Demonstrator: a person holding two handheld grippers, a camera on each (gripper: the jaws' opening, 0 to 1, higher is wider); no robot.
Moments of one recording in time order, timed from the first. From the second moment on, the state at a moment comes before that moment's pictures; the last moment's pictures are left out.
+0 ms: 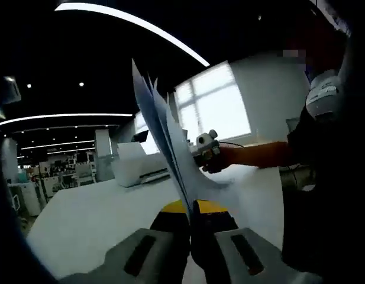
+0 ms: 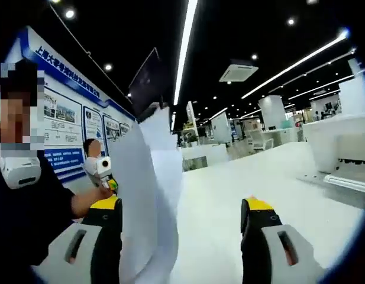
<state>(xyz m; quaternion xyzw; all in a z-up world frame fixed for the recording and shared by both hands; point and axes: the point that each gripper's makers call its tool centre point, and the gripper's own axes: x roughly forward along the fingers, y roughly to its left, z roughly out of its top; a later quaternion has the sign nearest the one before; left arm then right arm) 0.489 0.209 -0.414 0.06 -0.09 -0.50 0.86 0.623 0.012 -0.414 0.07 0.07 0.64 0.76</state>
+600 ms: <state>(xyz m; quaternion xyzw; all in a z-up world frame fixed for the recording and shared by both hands) 0.493 0.201 -0.401 0.02 -0.08 -0.52 0.85 0.582 0.020 -0.386 0.04 0.05 0.70 0.72</state>
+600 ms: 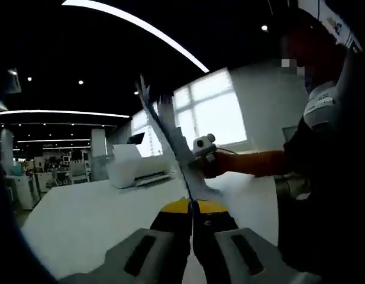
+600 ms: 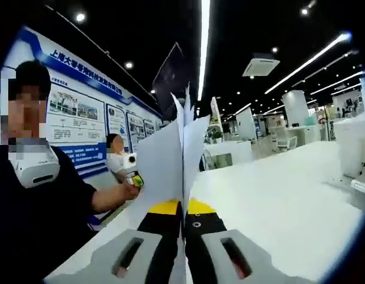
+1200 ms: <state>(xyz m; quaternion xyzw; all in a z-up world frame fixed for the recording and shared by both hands) 0.578 0.091 -0.318 0.09 -0.08 -0.58 0.80 0.600 -0.110 -0.312 0.02 -0.06 0.58 0.81</state>
